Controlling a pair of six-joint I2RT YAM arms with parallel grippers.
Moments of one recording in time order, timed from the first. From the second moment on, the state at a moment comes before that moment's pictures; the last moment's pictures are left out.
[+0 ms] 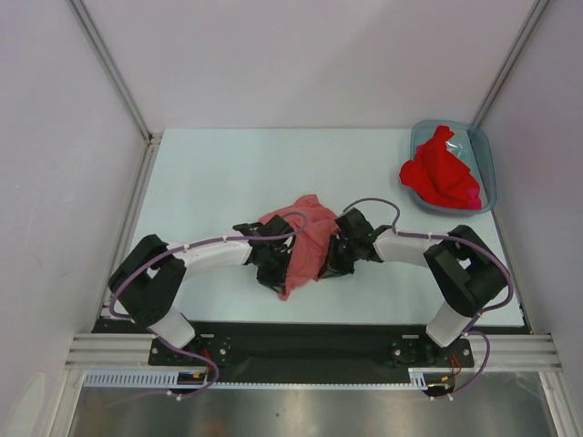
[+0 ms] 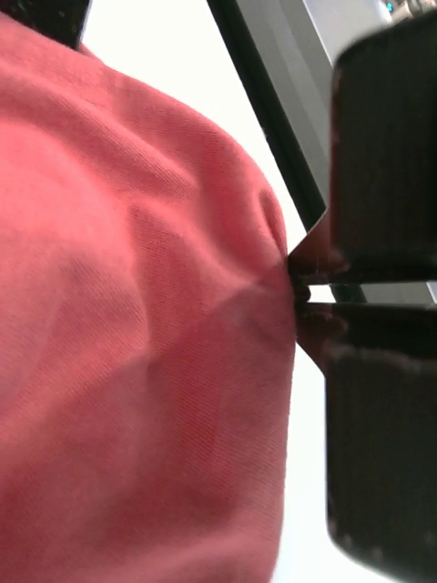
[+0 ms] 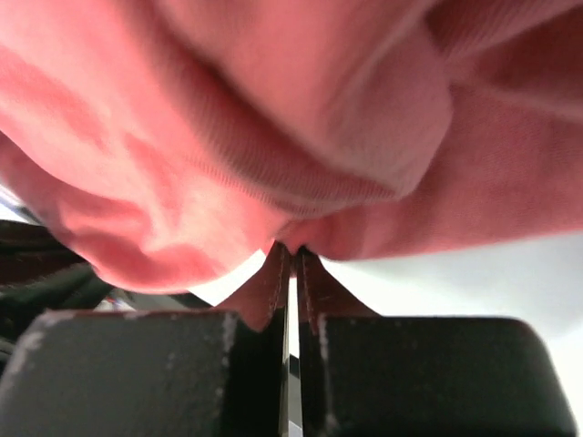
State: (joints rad) left arm -0.78 1.59 0.89 -0.61 0.20 -0.55; right arm 0.65 1.67 0.80 -0.18 -0.36 0.83
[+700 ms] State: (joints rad) left arm -0.54 1.17 1.78 -1.00 -0.25 -0.33; right arm 0.27 1.16 1.48 -0.75 0.31 0.38
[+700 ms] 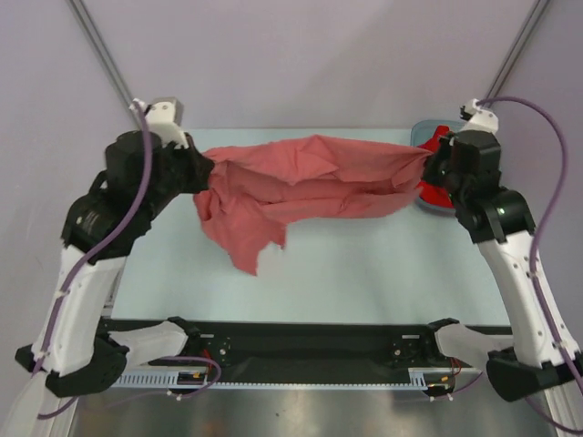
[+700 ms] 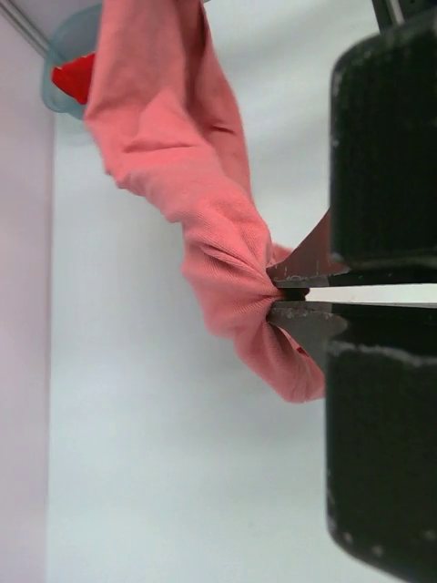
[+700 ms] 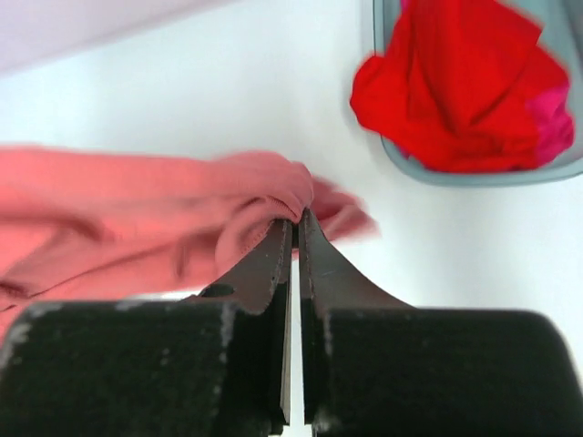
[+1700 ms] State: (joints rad) left arm -0.25 1.48 1.79 -1.07 -0.17 -0.34; right arm 0.26 1.38 1.46 -0.67 0.15 0.45
